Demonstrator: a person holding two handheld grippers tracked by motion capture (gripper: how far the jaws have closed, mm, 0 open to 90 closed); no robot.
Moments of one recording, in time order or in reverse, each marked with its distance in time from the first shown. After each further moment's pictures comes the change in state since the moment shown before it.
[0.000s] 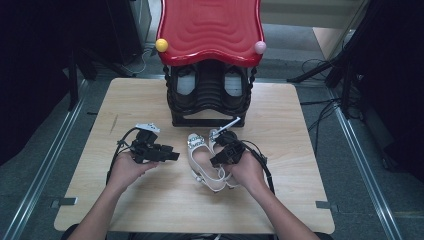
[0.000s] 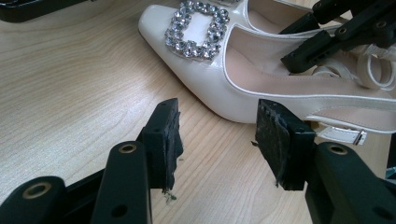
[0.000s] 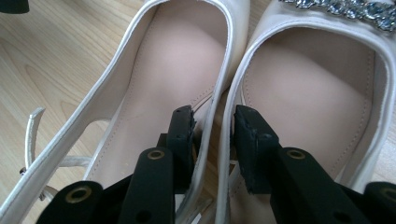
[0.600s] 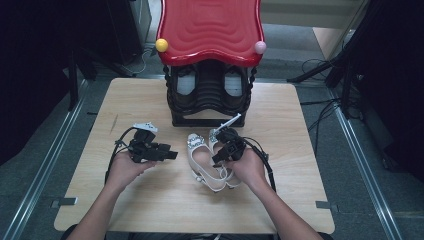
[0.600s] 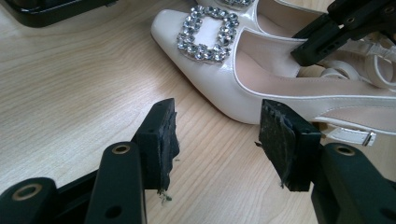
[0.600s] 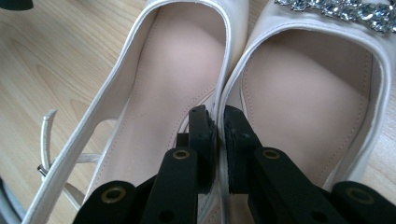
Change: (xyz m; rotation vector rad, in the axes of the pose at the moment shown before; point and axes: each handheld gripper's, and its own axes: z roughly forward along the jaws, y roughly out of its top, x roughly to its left) left arm 0.003 -0.001 -0.005 -0.018 0.031 -0.002; right arm -0.005 0.006 -0.005 0.033 0.033 0.008
